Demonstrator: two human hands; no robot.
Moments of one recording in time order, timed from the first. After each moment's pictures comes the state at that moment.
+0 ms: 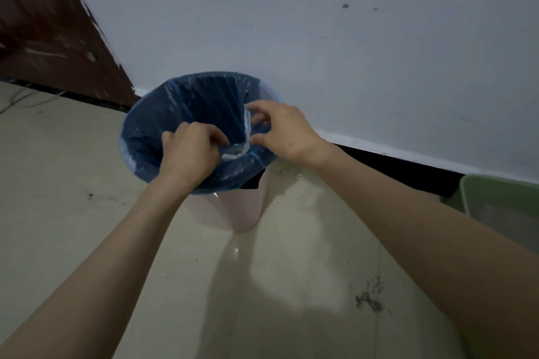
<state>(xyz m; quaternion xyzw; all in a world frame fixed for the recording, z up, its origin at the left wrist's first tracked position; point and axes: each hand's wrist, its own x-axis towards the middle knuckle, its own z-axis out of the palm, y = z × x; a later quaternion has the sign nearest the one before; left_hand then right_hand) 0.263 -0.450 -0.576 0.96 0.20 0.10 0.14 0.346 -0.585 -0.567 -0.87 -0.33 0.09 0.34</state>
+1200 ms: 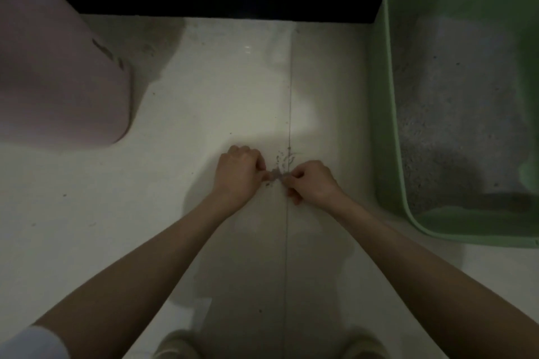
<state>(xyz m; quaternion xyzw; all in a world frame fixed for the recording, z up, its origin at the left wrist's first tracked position) 0.248 -0.689 -0.839 0.96 0.01 -0.19 0.19 0.249 -0.839 -0.830 -0.84 0.10 0.37 0.39</state>
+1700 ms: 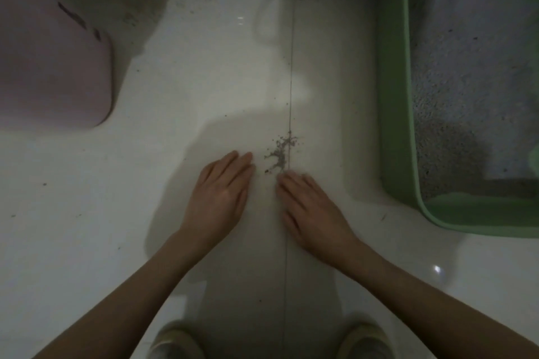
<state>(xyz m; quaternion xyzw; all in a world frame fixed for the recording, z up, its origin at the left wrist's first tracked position) 0.182 -0.653 -0.854 0.97 -0.17 -0.05 0.15 0.169 -0.855 -0.863 -0.94 -0.30 0.07 0.17</state>
